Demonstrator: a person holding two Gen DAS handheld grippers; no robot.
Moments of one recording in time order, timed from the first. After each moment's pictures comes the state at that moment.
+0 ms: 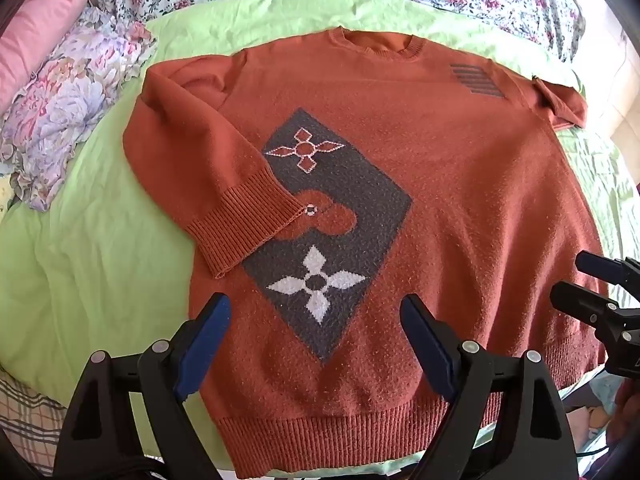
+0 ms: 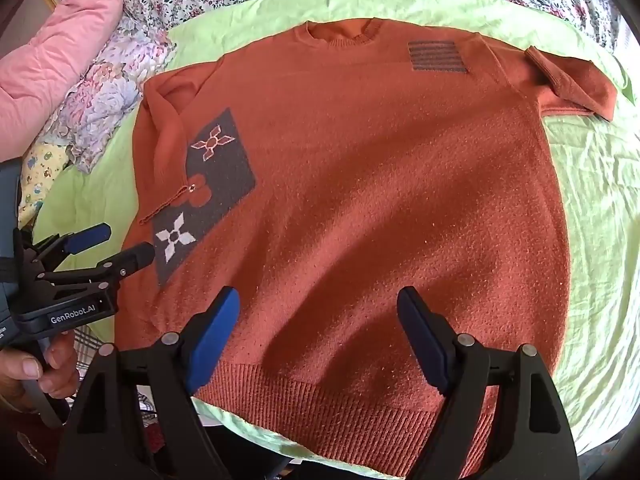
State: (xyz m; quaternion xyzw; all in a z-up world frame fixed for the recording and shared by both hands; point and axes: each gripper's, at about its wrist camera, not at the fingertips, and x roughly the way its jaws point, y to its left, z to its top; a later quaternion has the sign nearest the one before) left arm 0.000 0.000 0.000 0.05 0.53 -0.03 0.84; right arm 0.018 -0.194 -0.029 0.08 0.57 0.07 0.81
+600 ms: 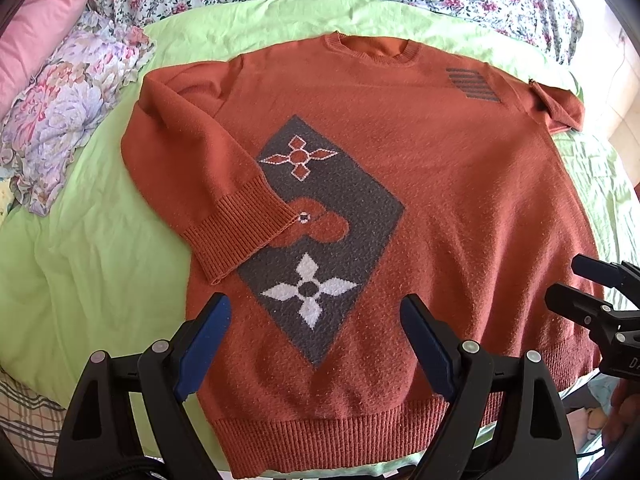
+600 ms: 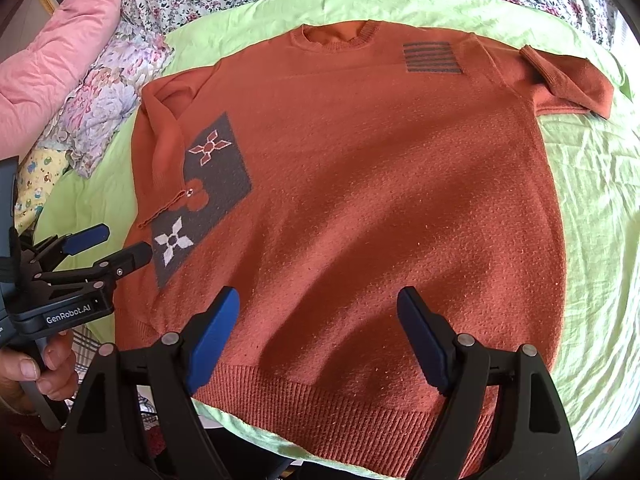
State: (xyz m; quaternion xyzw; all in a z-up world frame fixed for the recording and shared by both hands) left arm 0.003 -0.006 0.008 0.05 0.53 -0.03 0.85; right arm 0.019 -0.197 -0.028 0.09 0.57 0.07 0.81
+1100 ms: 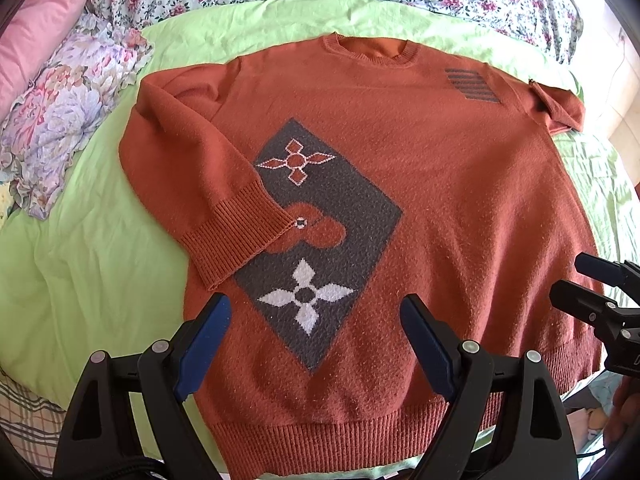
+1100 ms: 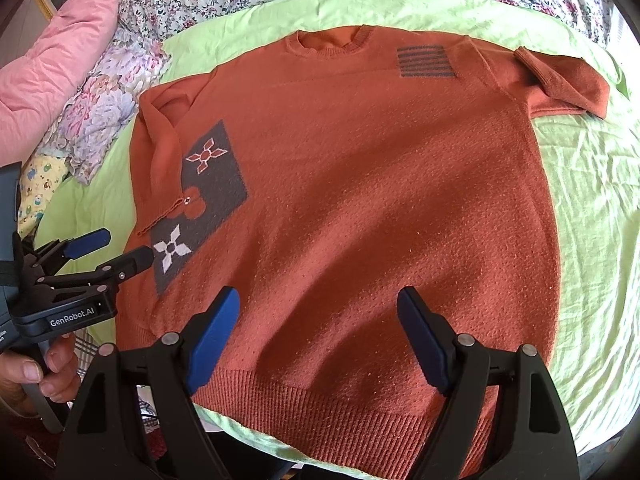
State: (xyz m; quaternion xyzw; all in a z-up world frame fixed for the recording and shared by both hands) left arm 0.004 -0.009 0.008 0.05 0.52 -0.03 0.85; right arm 0.020 -0.202 -0.024 0.10 0.56 0.07 0.82
